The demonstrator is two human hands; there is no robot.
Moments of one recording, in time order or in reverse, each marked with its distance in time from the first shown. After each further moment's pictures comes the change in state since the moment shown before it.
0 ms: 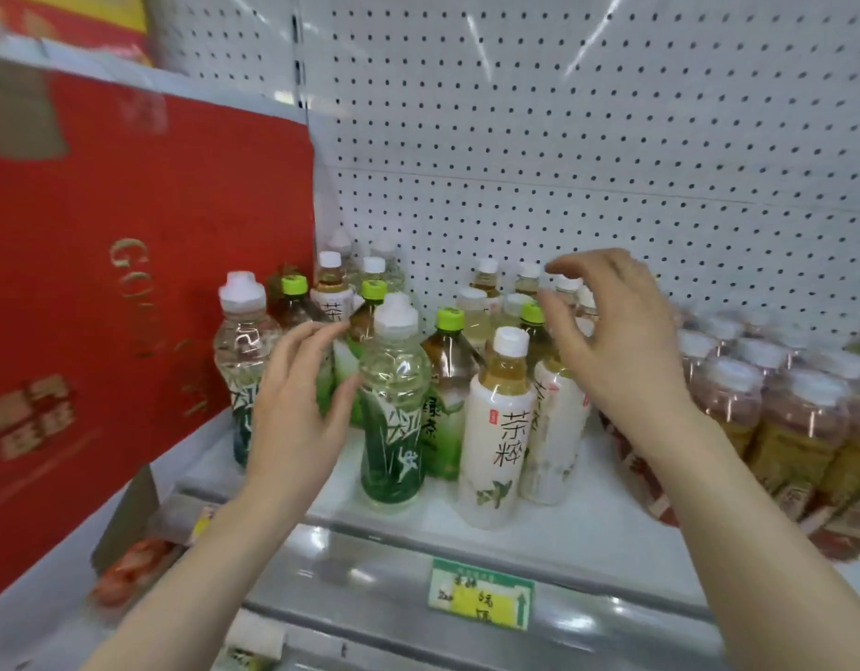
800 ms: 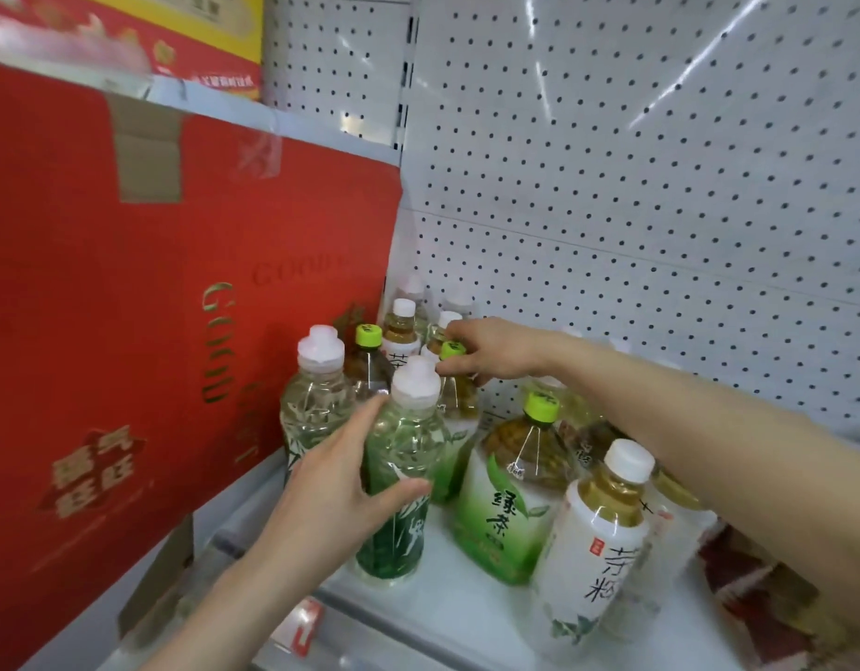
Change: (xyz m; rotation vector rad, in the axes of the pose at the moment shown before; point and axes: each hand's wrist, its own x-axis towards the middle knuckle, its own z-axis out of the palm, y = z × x) left_hand 0.022 -0.053 -0.015 -0.047 -0.278 -0.210; right_hand 0.140 -0.055 0.171 0.050 -1.100 -0.100
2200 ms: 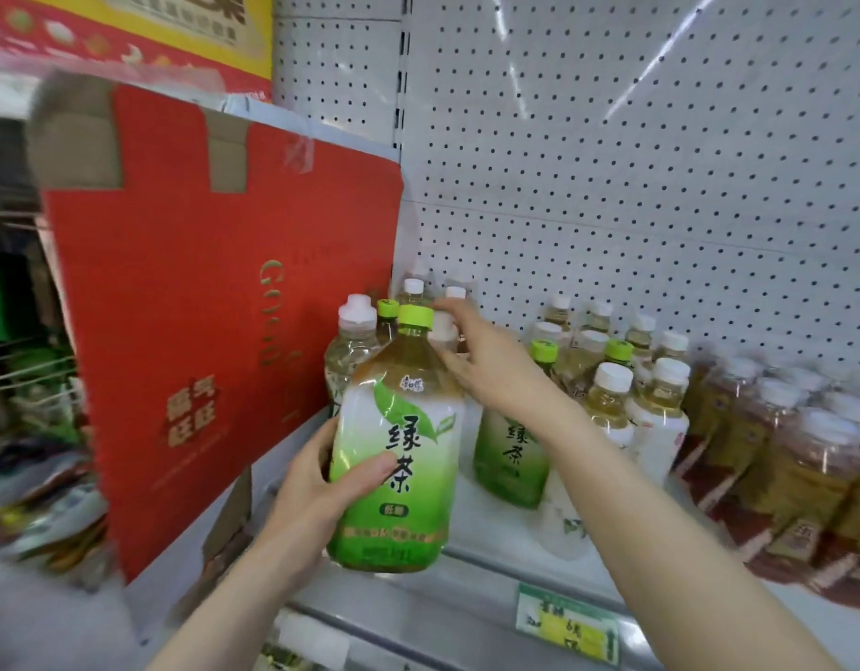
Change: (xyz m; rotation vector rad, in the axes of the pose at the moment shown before) left_hand -0.078 -0.006 -0.031 -0.906 -0.072 -0.273; right_hand -0.101 -0.081 0.069 0.203 0.540 -0.060
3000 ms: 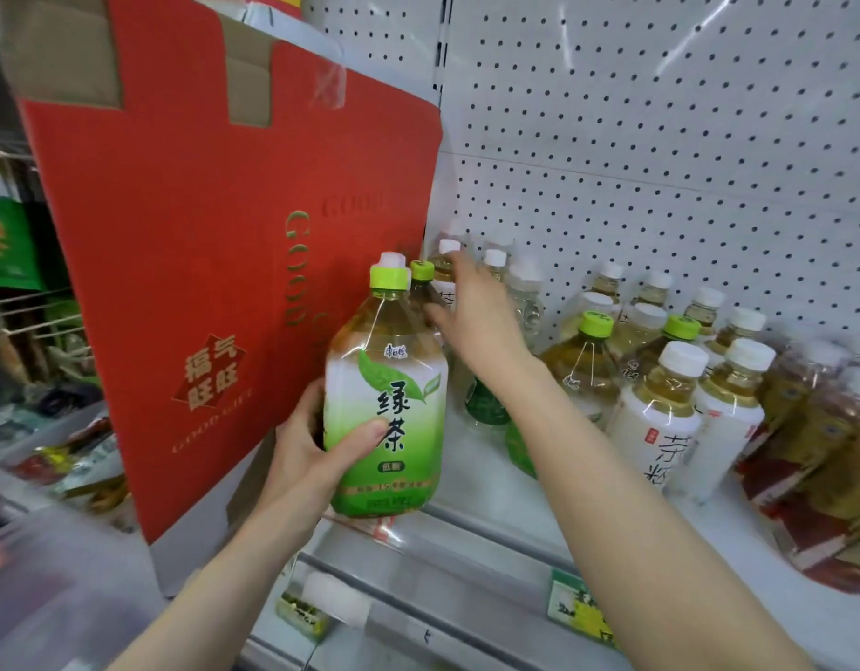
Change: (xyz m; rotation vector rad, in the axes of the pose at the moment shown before) left_hand 0.020 -0.025 -0.042 0.088 0.131 0.141; right_hand 0.064 0.005 0.064 -0.110 0.222 0.029
